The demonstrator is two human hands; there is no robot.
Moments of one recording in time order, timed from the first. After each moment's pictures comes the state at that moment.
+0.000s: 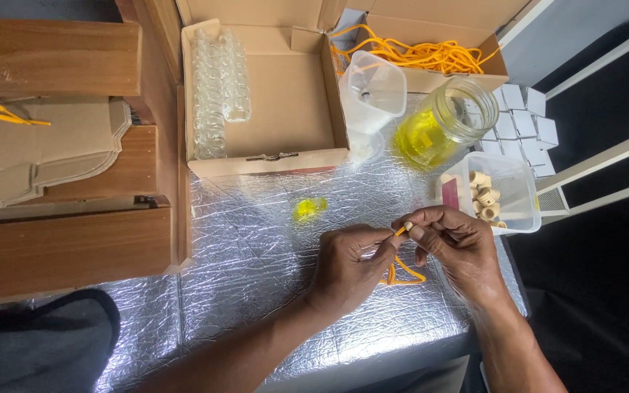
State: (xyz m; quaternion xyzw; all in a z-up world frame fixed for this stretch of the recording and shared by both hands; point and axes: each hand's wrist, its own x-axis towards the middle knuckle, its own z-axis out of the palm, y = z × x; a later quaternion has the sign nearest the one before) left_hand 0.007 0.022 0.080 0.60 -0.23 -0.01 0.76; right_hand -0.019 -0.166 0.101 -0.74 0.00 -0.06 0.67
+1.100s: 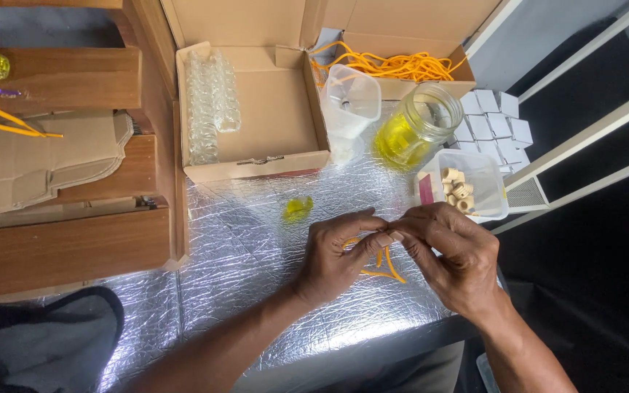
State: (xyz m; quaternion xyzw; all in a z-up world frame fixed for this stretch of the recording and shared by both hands) left_hand 0.008 0.015 0.077 0.54 -0.31 0.07 0.78; right_hand -0.042 -0.136 0.172 -0.90 -0.20 -0.25 0.30
